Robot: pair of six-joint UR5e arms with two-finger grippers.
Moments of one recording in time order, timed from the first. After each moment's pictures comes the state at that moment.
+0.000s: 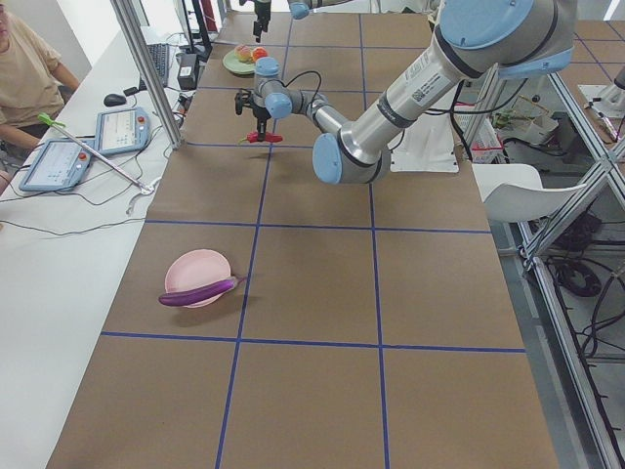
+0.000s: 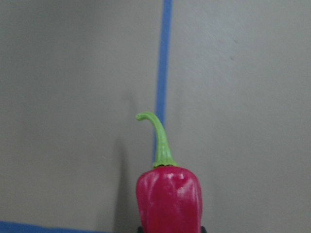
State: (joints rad) left arm -0.75 -2.49 -1.16 -1.91 -1.93 -1.16; right arm 1.22 -1.19 1.51 -1.42 2.14 0.82
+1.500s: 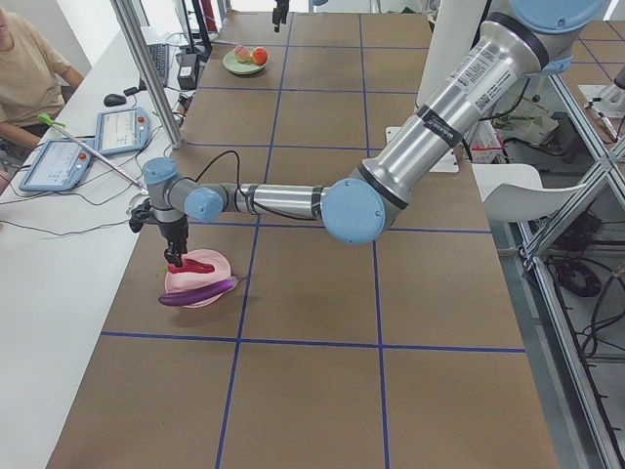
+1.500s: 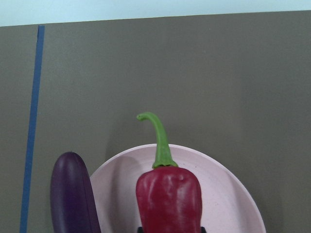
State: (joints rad) left arm -1.23 -2.27 -0.91 -1.92 -2.14 -0.51; right arm 1.22 -1.32 1.81 -1.56 2.23 0.83
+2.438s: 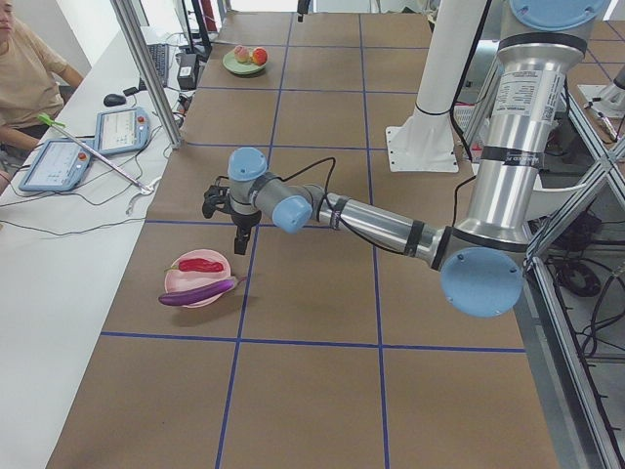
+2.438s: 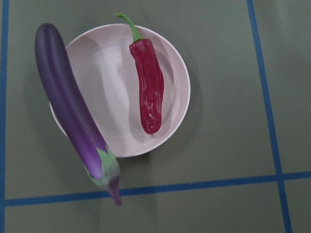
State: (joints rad) left arm -1.23 -1.65 -1.77 -1.88 -2.26 -0.56; right arm 1.29 -1.62 2.04 -1.55 2.28 0.69
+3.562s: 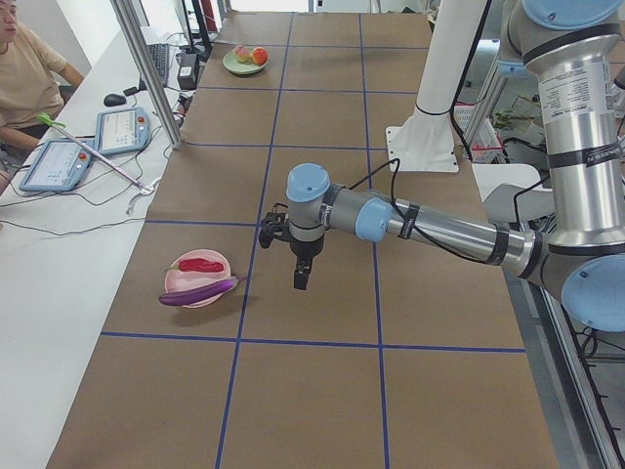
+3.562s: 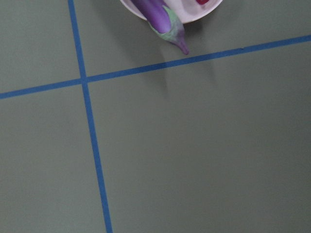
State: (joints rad) left arm -1.33 -1.36 -2.02 -1.57 -2.29 -0.22; right arm 1.49 -1.78 2.03 -1.66 2.36 0.08
